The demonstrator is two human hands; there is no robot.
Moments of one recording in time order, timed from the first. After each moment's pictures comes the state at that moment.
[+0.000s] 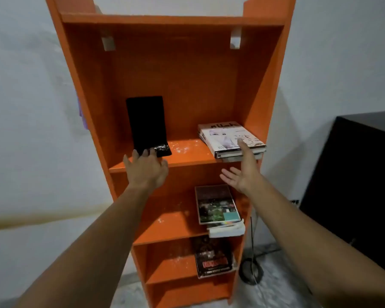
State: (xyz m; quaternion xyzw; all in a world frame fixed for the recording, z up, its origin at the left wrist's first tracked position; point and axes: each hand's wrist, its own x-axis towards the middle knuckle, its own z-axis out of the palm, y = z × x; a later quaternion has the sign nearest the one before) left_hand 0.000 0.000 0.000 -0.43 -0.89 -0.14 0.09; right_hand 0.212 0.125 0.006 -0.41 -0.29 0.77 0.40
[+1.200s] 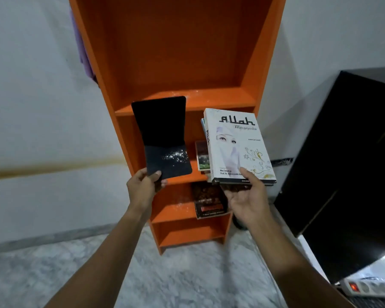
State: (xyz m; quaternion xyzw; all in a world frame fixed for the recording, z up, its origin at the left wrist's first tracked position) left_hand 0.092 -0.144 -0.118 -0.15 -0.60 -0.73 -0.28; right_hand 0.303 -0.035 -0.116 -0.28 -0.17 0.82 0.47
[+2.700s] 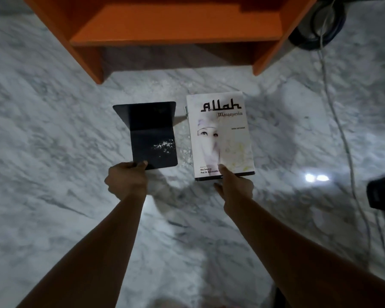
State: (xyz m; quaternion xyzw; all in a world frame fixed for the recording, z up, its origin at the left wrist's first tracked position) left_hand 0.120 -0.150 -1.060 0.08 -0.92 -0.29 -0.25; right_hand 0.307 -0.052 -1.069 -0.80 -0.18 0.55 0.16
